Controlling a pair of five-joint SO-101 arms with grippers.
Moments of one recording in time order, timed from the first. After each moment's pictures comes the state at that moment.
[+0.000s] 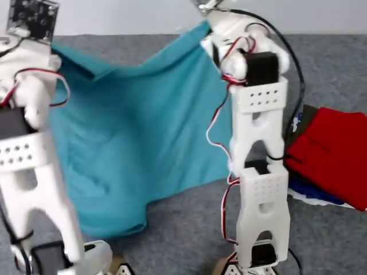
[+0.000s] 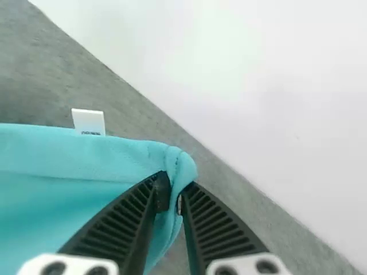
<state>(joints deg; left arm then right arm) -15.3 -13.8 -8.8 61.0 -20.0 -12.5 40.2 -89.6 86.2 30.9</state>
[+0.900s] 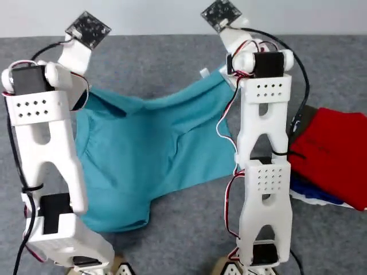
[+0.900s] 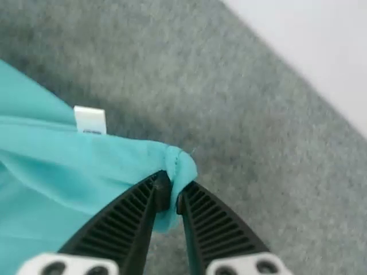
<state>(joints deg) -11.8 8.3 -31.7 98.9 -32.3 -7.4 49.2 -89.6 100.6 35.3</state>
